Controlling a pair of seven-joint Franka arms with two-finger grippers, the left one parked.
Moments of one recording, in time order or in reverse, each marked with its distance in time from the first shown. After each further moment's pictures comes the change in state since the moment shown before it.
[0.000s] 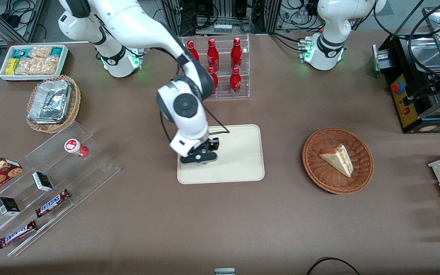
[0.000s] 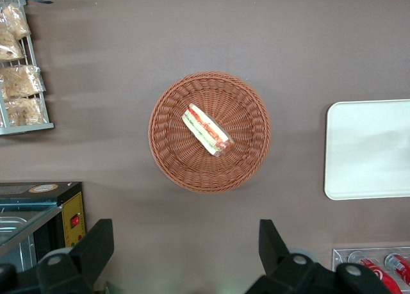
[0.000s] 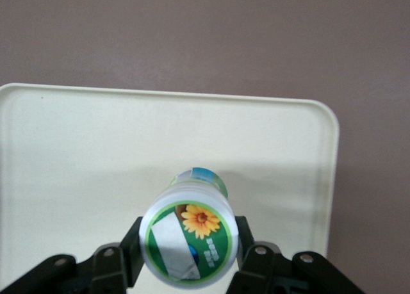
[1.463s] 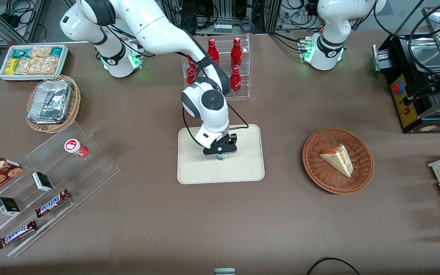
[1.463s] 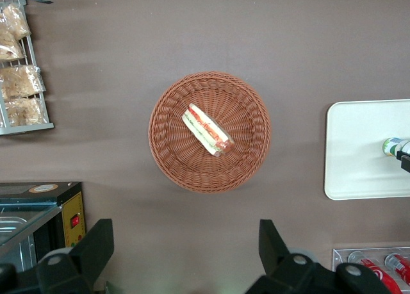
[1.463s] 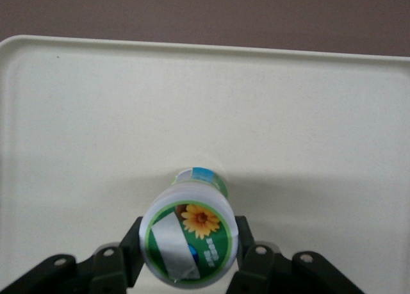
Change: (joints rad) arm 0.091 0.101 -0.001 0.004 0.001 0.118 0.084
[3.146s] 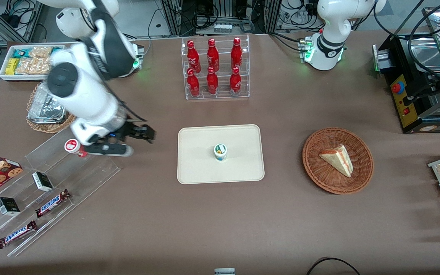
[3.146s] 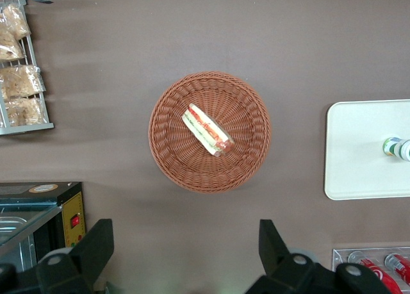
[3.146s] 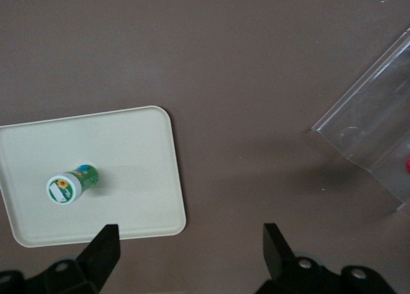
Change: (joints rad) arm -0.383 -0.582 -0.036 -0.112 -0.056 -0.553 -0.208
